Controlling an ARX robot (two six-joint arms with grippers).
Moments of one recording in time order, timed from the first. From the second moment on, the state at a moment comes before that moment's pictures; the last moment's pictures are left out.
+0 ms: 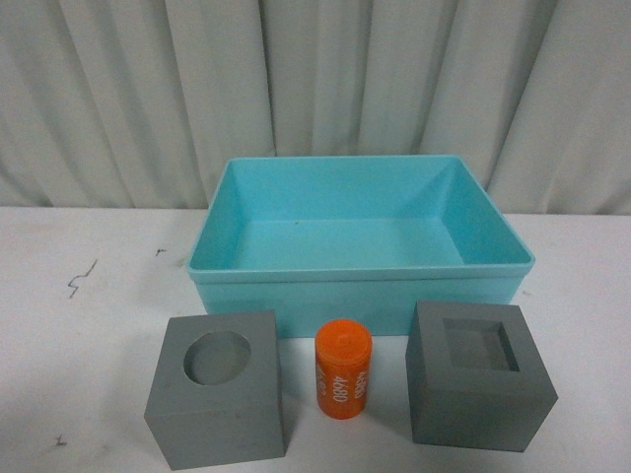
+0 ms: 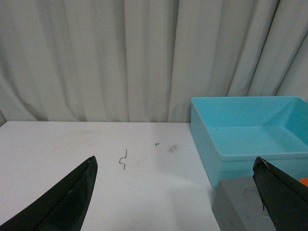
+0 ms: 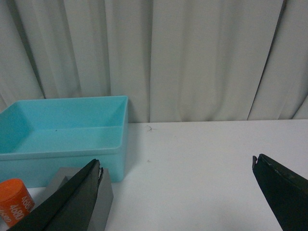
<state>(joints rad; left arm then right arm) 0.00 0.01 0.01 0.00 0.00 -0.01 0.00 0.00 0.01 0.00 0.00 -0.01</state>
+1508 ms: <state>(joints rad) 0.00 0.01 0.01 0.00 0.00 -0.01 0.00 0.00 0.01 0.00 0.00 -0.01</state>
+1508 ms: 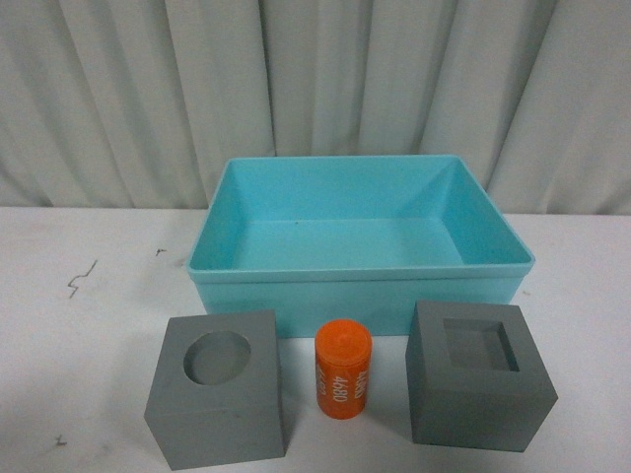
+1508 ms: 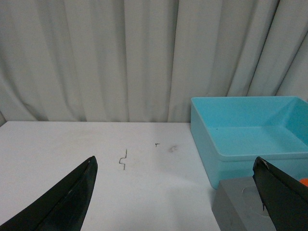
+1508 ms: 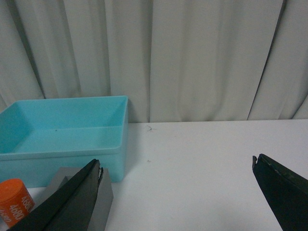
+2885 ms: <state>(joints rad) 0.00 0.01 0.01 0.00 0.00 -0.01 0.22 1.73 0.71 0.13 -0.19 0.25</state>
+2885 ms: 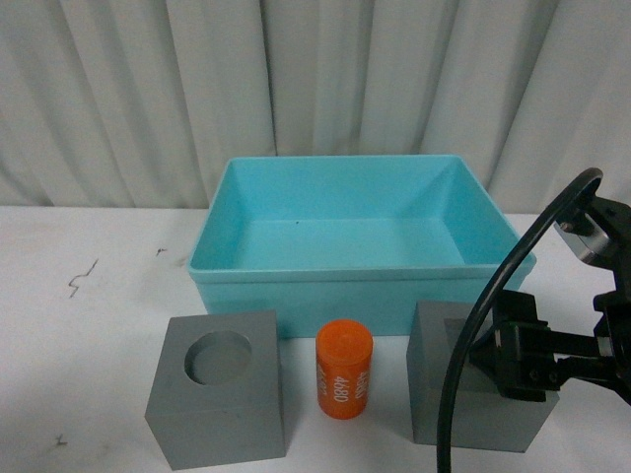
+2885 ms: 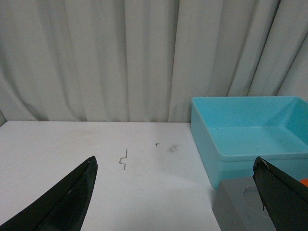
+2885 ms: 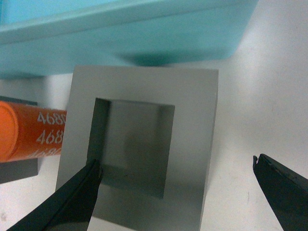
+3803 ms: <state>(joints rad) 0.00 0.01 0.01 0.00 0.00 -0.01 0.18 1.86 0.77 0.16 -0.22 0.31</state>
